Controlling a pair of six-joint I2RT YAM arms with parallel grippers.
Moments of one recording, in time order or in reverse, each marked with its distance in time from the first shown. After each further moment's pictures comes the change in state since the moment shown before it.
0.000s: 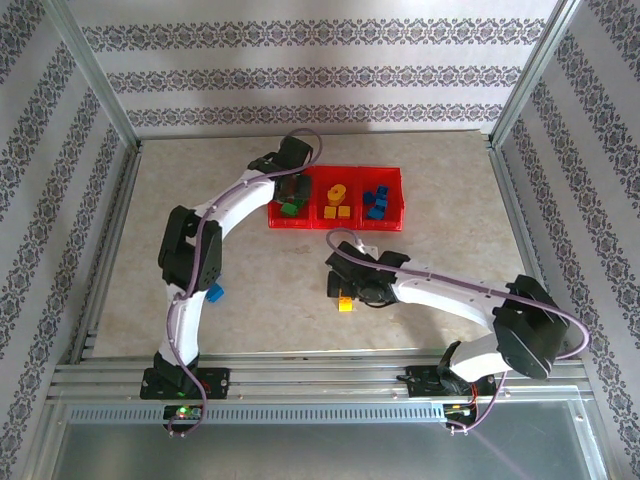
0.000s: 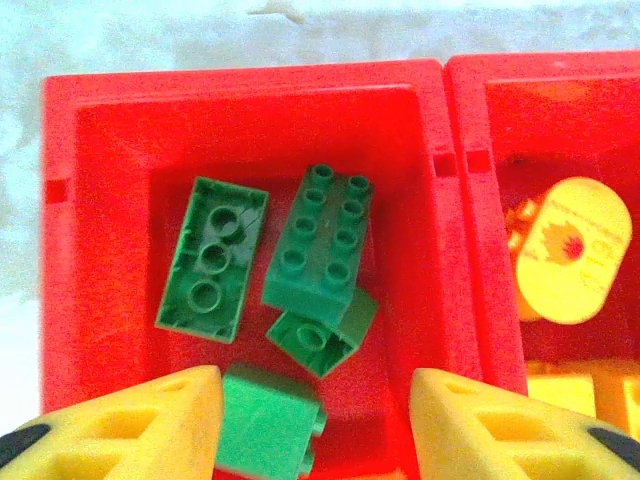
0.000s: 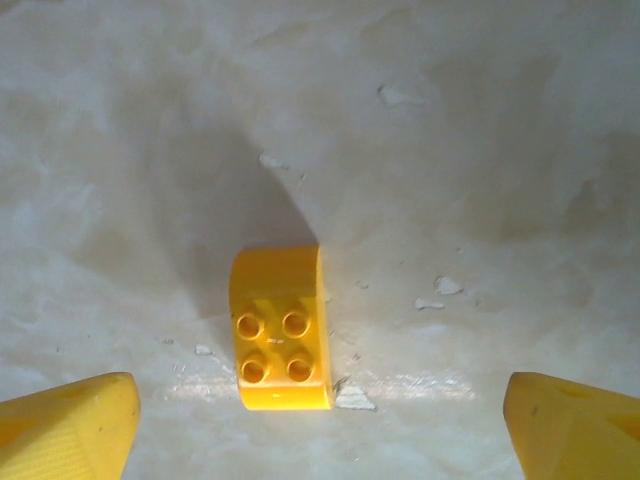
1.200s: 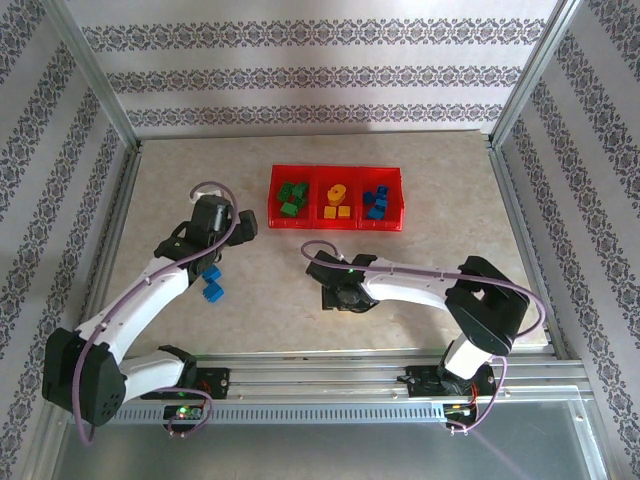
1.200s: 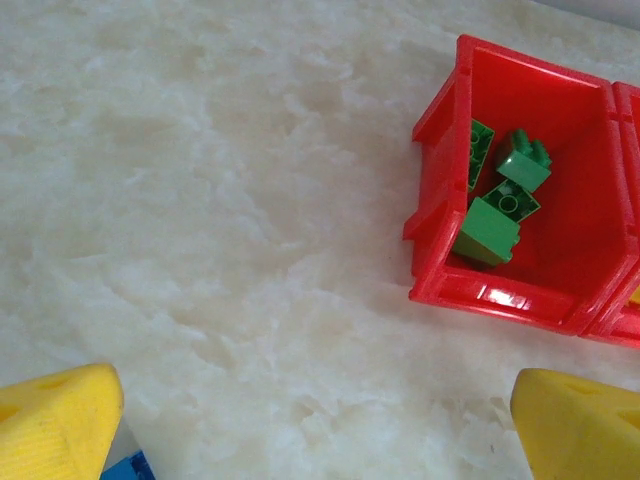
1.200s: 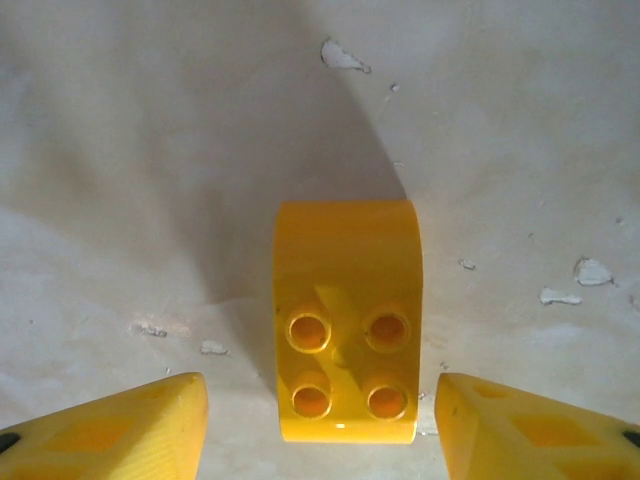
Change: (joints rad) left arm 0.108 -0.944 -0.949 0.231 -0.108 -0.143; right arm 0.039 0.214 0.059 0.033 -0.056 -0.012
